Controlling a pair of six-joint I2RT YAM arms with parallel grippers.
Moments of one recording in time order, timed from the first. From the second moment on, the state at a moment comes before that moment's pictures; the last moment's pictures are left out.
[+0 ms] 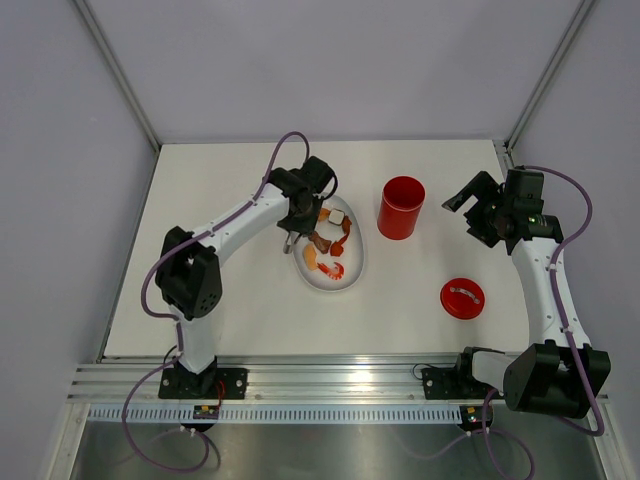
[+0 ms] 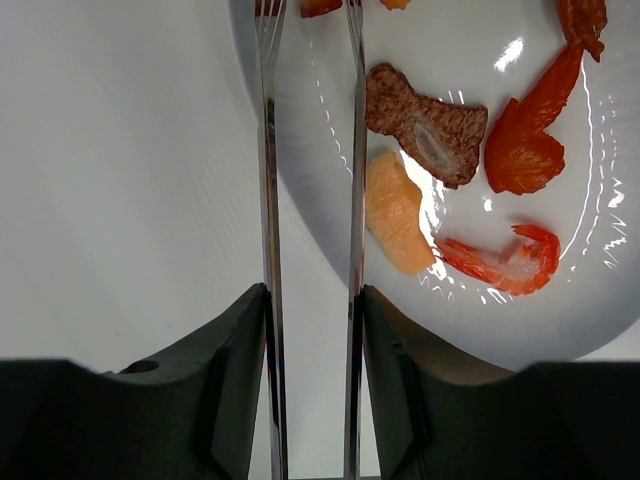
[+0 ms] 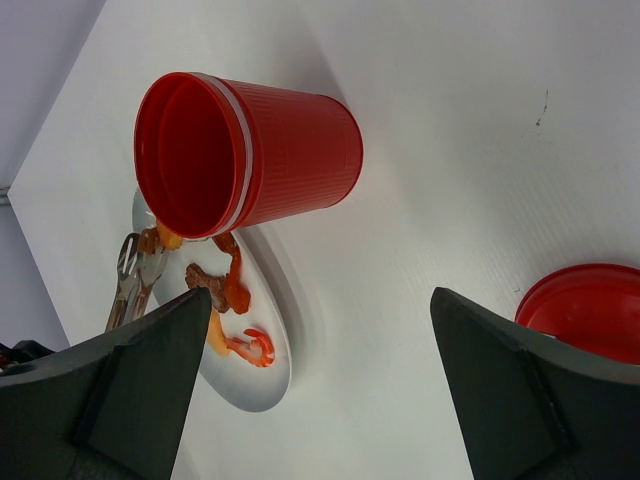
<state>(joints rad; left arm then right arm) -0.65 1.89 1.68 -1.00 -0.27 -0.31 -0.12 1.19 1.11 -0.66 -0.20 0.67</state>
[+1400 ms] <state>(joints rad) -0.77 1.75 1.97 -1.06 -0.10 -0.32 -0.12 1.18 1.11 -0.66 -0.19 0.67</state>
